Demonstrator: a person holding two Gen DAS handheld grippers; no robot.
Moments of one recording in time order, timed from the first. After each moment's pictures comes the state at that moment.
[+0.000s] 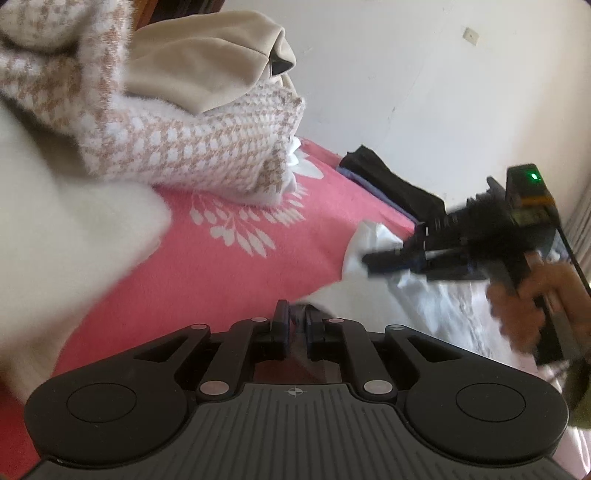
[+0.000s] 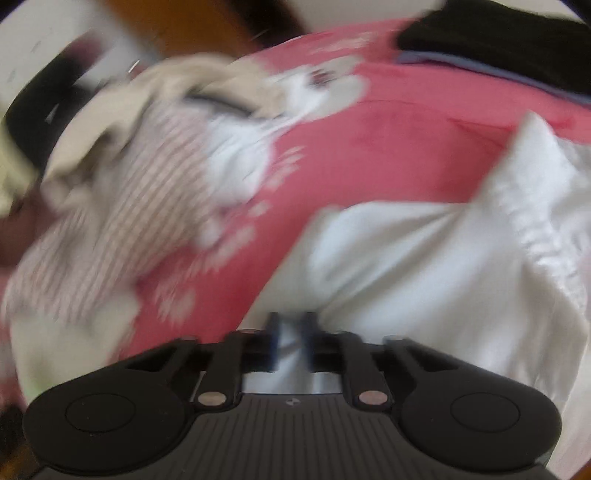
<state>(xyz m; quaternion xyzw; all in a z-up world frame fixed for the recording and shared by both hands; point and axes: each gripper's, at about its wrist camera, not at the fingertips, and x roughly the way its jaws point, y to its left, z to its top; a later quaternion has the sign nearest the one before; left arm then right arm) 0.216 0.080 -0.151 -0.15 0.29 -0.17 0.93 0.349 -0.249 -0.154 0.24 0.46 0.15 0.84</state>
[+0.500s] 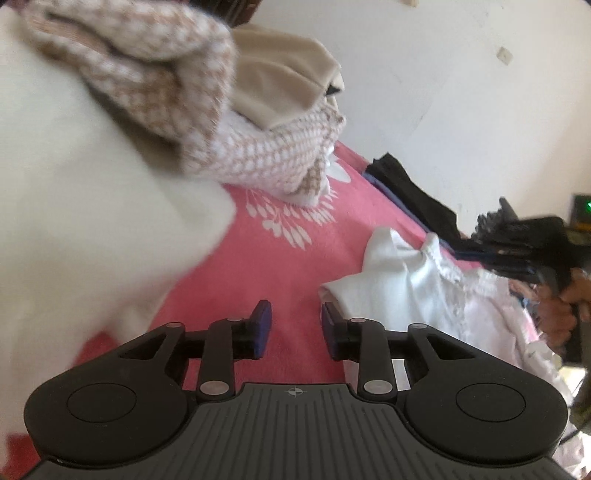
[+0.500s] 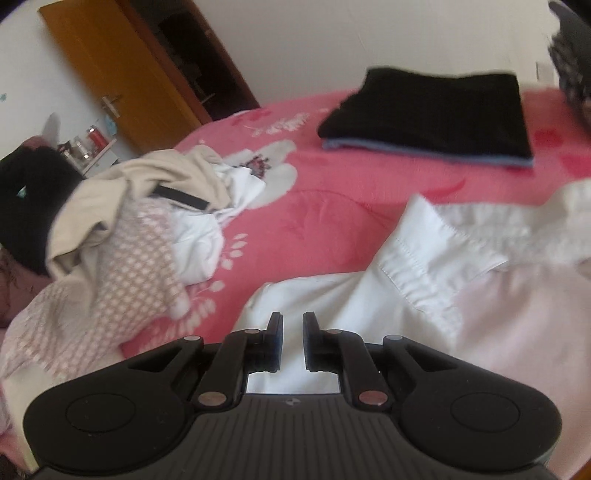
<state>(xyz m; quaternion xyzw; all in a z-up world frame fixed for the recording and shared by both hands) 0.178 0.123 -0.123 -0.21 0.32 -0.14 0.91 0.292 -0.285 -0.087 0.21 0.39 0.06 0.89</state>
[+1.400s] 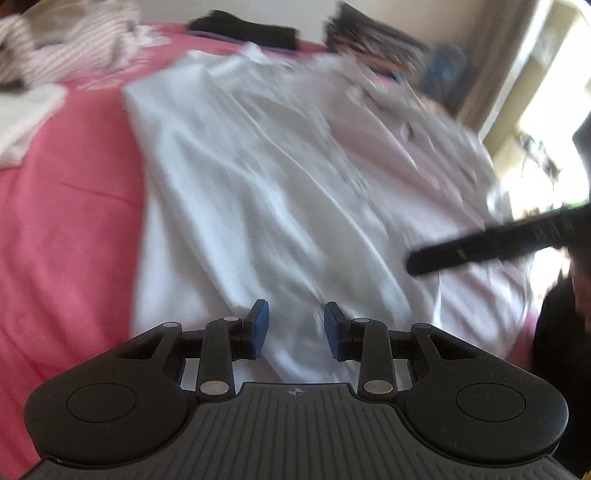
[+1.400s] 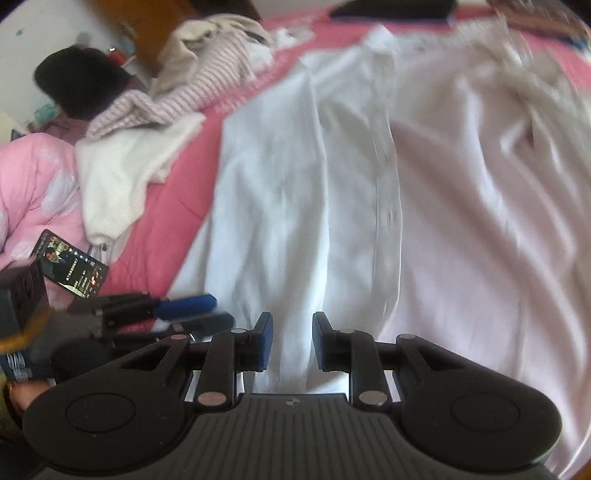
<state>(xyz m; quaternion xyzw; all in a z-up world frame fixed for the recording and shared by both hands) -0.015 0.029 -0.125 0.03 0.44 -0.33 0.83 -0.042 -0.188 -0.084 0.20 0.50 0.06 0.84</state>
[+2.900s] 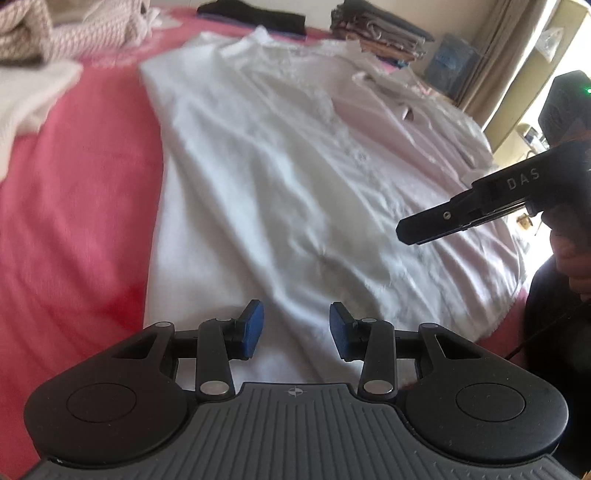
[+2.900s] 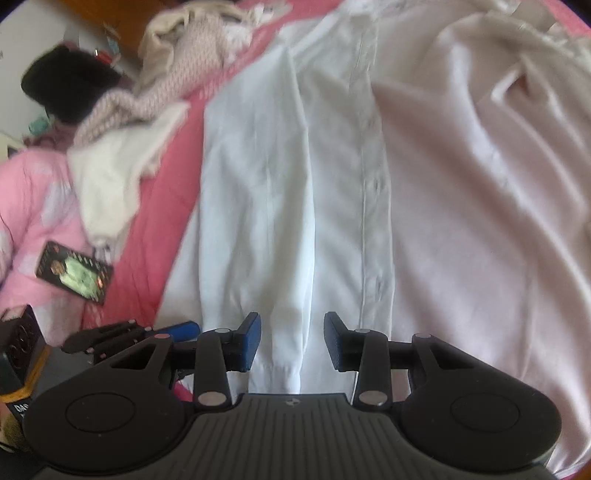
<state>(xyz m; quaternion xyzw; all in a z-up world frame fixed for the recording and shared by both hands) -0.030 0.044 -0.125 0.01 0.48 -0.32 0.82 -0.034 -0.200 -0.105 0.25 0.54 0.08 0.80</state>
